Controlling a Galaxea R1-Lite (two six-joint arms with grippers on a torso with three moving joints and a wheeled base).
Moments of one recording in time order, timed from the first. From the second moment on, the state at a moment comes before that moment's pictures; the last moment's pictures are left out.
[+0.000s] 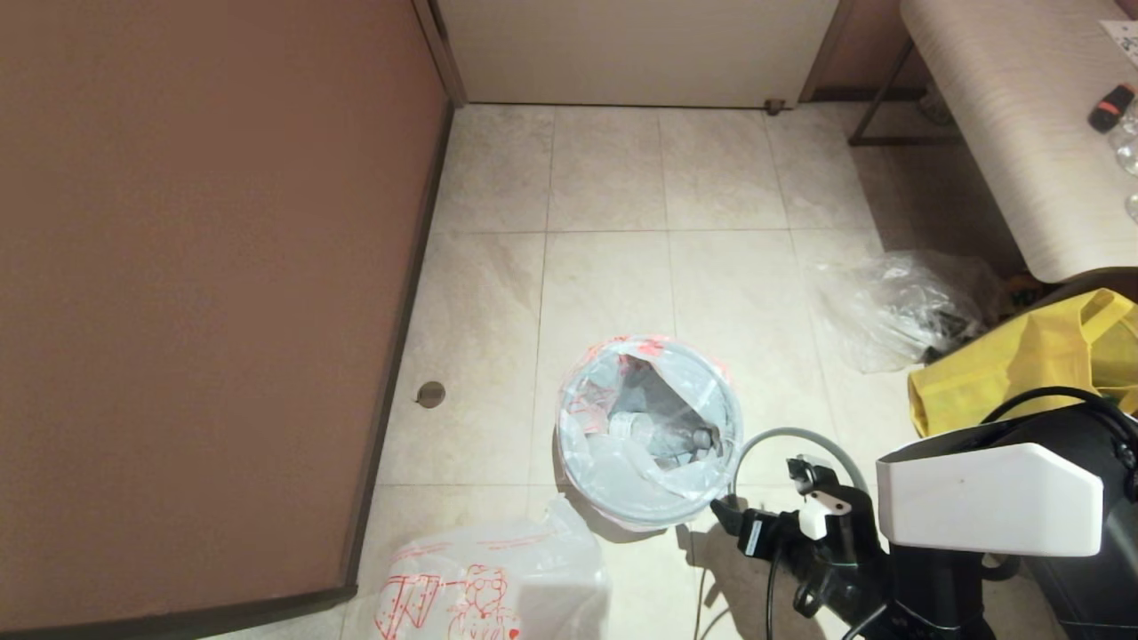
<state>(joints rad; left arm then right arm) 0.00 0.00 -0.03 0.08 -0.01 0.02 0.44 2.49 -0.51 -1.52 -0.11 0.53</state>
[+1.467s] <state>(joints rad) 0.00 0.00 -0.03 0.08 -0.01 0.02 0.43 2.46 -0.46 -1.50 -0.22 0.38</state>
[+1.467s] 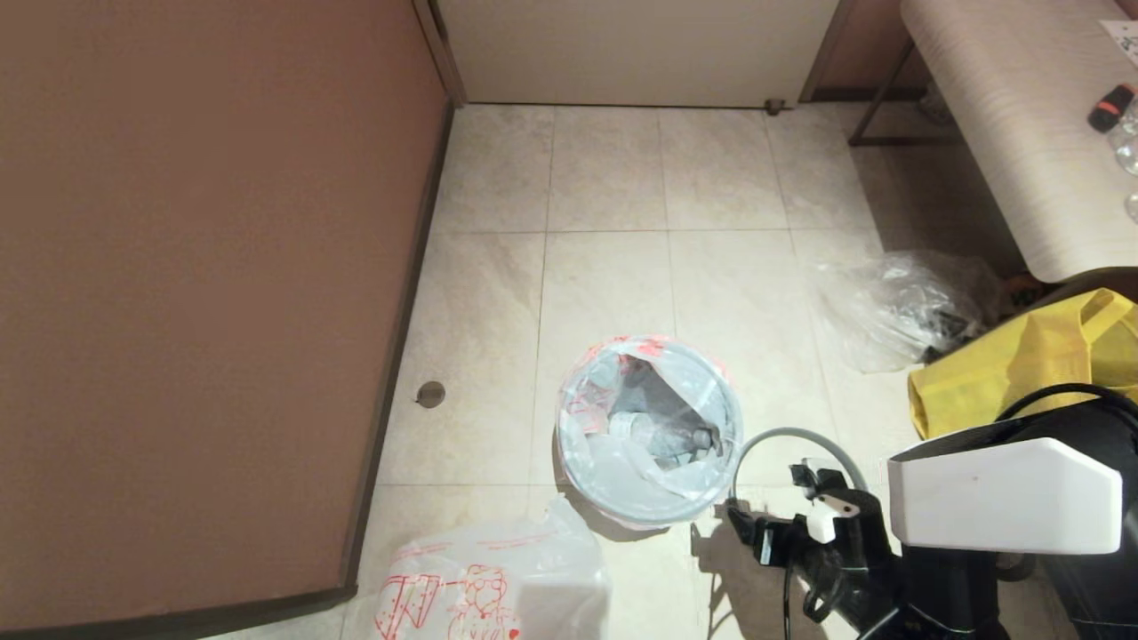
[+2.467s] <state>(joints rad) 0.00 0.00 -0.03 0.08 -0.01 0.02 0.39 2.03 -0.08 -1.46 -0.34 0.16</state>
